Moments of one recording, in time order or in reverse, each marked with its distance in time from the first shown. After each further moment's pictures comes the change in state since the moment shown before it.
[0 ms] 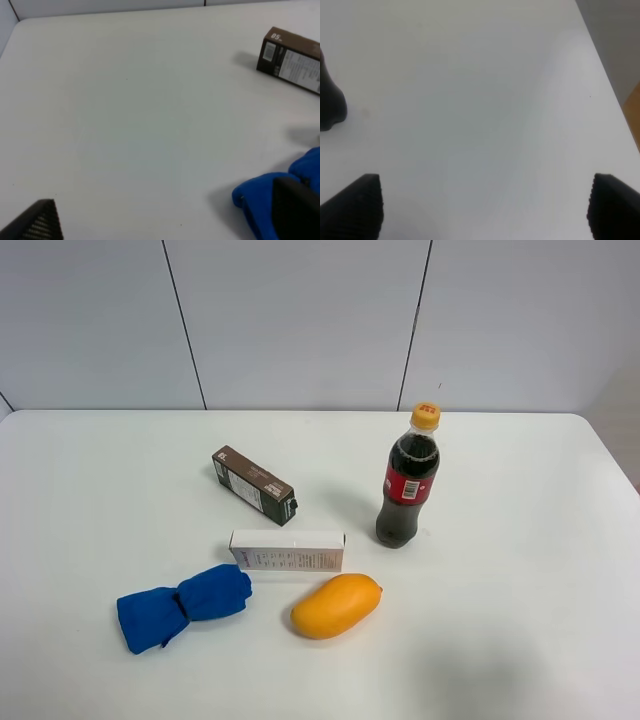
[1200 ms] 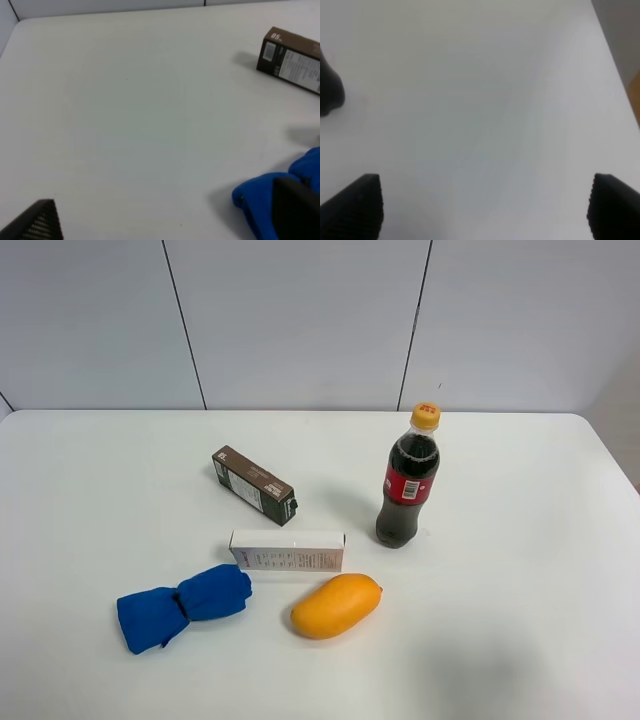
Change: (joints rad) left arm 0.000 0.000 0.000 0.000 0.000 0.000; right arm 0.000 0.043 0.000 0.000 0.000 0.000
